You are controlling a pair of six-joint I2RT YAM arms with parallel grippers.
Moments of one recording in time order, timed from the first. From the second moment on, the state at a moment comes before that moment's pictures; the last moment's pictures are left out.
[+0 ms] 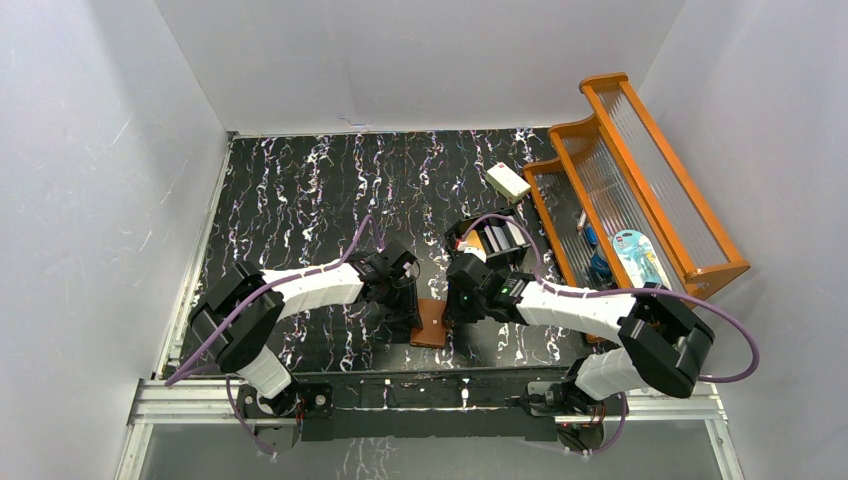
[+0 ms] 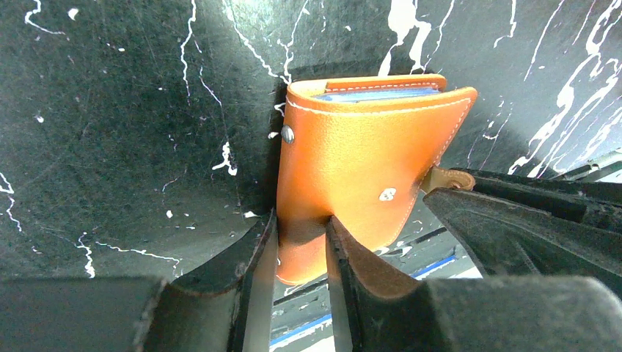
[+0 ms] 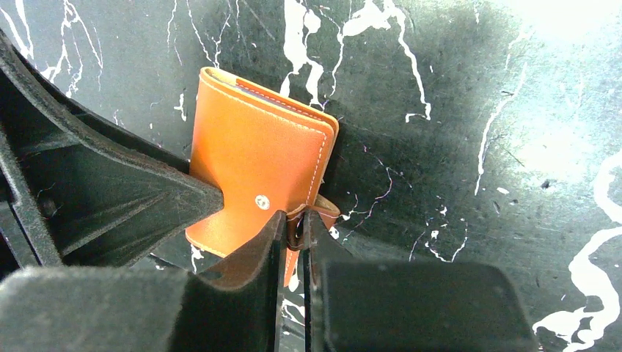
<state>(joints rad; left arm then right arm) -0.84 1.60 0.83 -0.42 0.21 -0.91 0.98 1.38 0.69 -0.28 0.04 0.86</state>
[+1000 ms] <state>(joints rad) -0.83 1.60 0.84 -0.42 0.22 -0.91 0.98 1.39 0.66 -0.14 -0.01 0.87</state>
